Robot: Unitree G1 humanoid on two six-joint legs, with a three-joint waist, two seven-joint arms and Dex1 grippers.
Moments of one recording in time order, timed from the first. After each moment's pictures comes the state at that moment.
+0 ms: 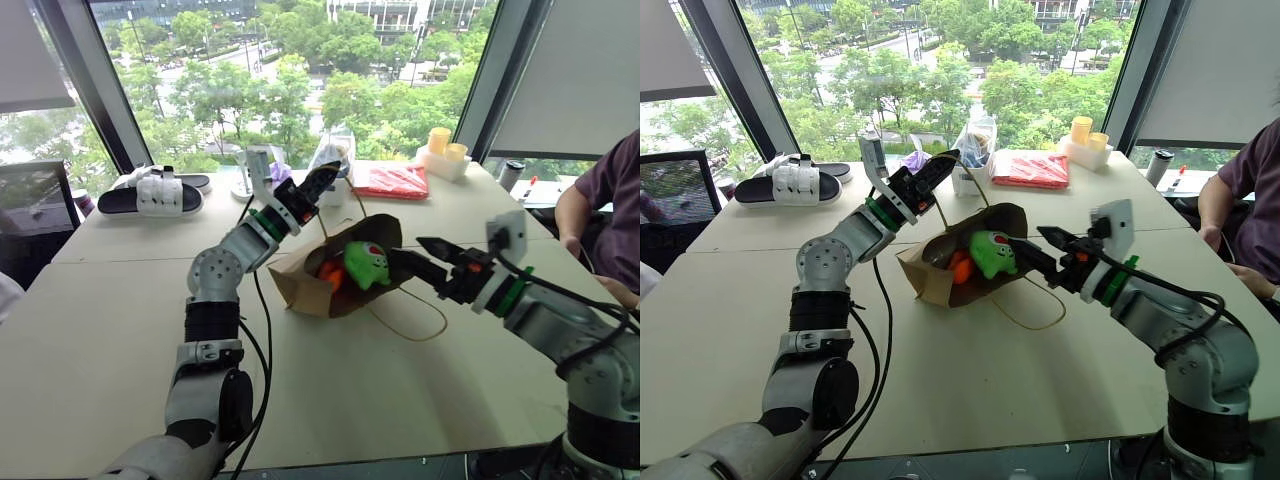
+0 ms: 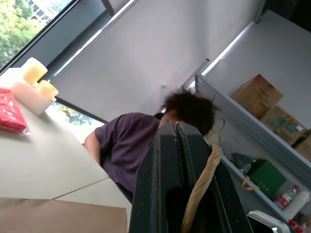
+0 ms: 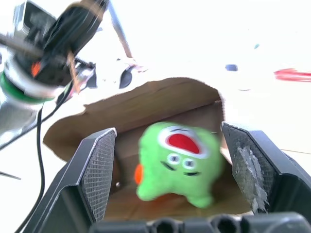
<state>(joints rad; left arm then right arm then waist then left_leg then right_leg) -0.97 0.03 0.34 0.30 -0.97 0.77 -0.45 -0.33 -0.55 -0.47 -0.50 0.92 1.02 0.41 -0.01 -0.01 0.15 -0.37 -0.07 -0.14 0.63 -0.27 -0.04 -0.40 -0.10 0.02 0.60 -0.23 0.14</state>
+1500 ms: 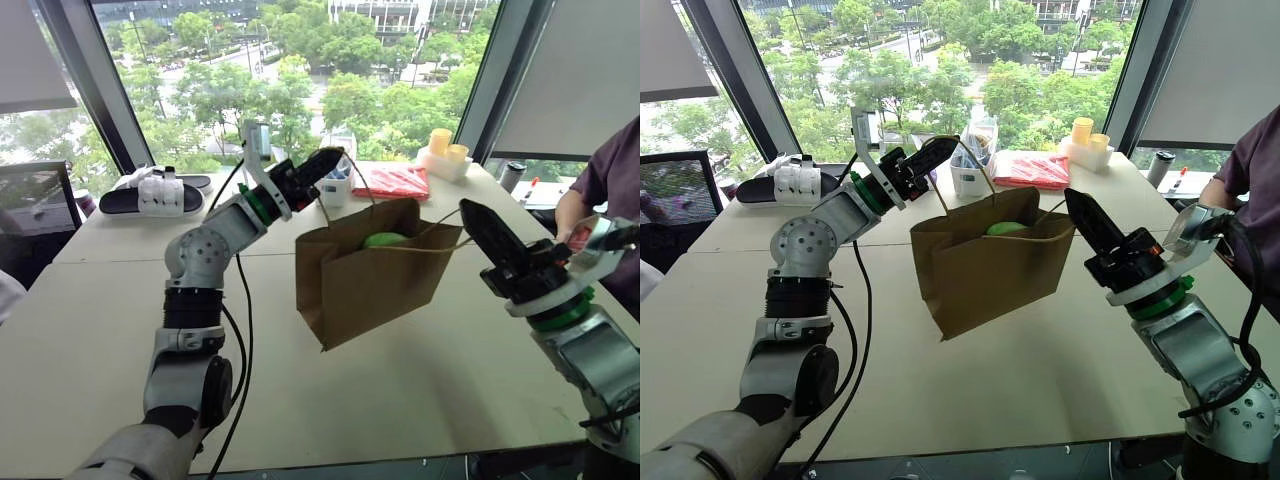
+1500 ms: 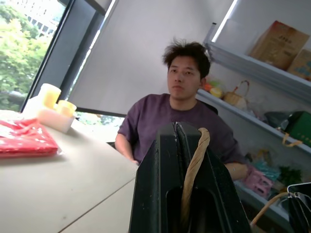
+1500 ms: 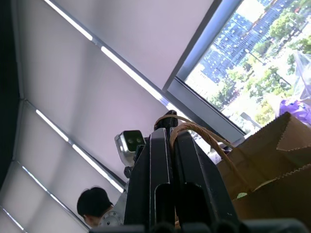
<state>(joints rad) -1.02 0.17 0.22 0.23 -0.84 0.75 -0.51 -0.22 -0.48 -0.45 -0.51 1.81 0.65 -0.01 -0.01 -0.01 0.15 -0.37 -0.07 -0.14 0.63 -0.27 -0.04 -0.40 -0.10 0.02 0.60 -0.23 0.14</state>
